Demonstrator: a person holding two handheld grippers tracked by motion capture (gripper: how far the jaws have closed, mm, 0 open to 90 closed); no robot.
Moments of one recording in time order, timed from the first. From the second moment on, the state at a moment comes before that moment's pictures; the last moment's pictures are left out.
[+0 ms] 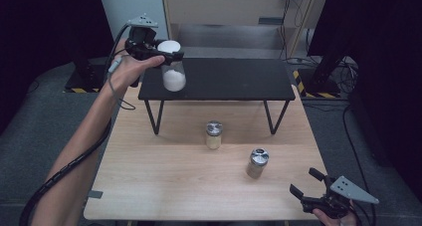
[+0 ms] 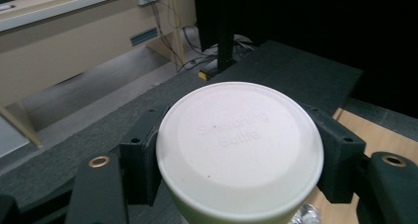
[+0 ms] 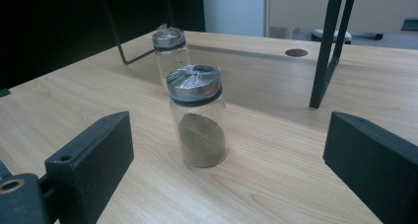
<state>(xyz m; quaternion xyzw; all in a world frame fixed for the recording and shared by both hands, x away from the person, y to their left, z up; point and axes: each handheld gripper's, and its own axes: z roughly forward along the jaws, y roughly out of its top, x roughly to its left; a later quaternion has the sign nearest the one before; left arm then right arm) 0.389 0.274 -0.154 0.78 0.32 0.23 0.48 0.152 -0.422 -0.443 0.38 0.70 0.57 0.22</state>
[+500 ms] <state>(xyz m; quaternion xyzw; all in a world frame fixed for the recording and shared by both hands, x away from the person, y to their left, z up) 0.417 0.263 -0.165 0.76 0.37 0.26 0.47 0.152 -0.422 -0.443 0.38 0.70 0.57 0.22</state>
